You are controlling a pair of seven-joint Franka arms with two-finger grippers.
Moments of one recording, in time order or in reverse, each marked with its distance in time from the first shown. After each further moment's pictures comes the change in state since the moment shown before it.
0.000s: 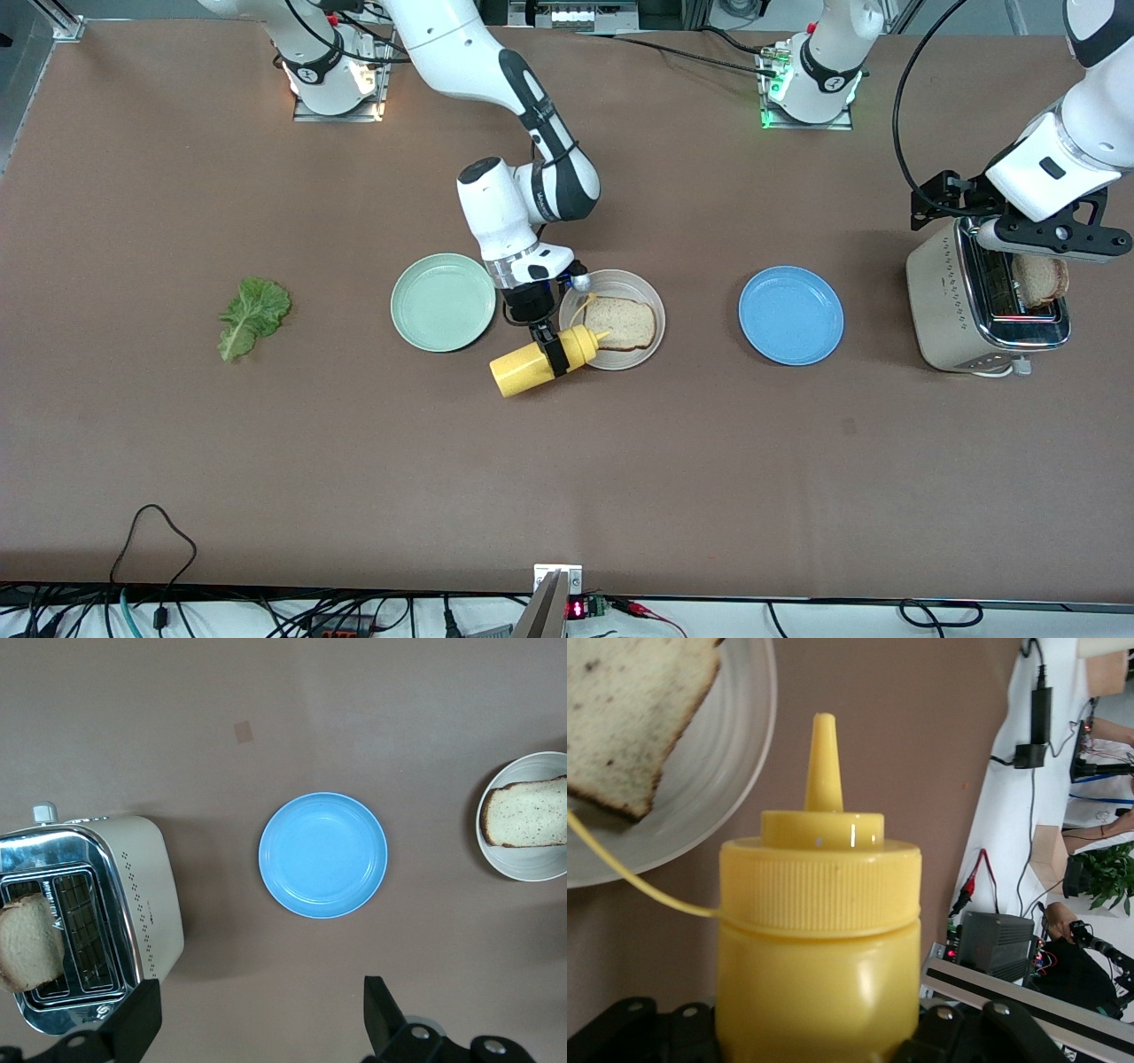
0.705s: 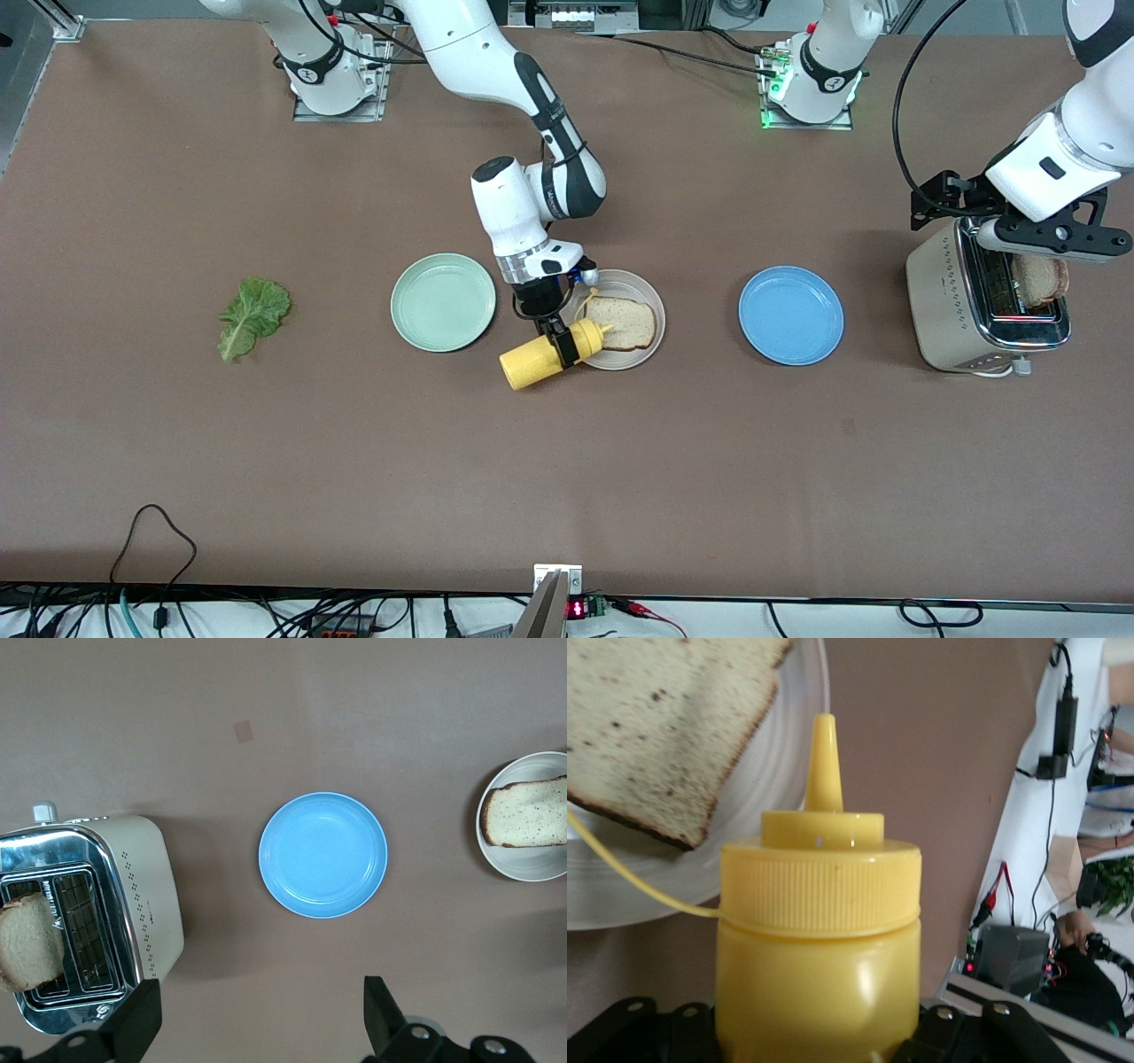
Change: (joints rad) left arm 0.000 0.000 0.000 0.000 0.000 -0.001 -0.001; right arm 0.055 0.030 -0.034 0.013 0.091 0.002 -0.012
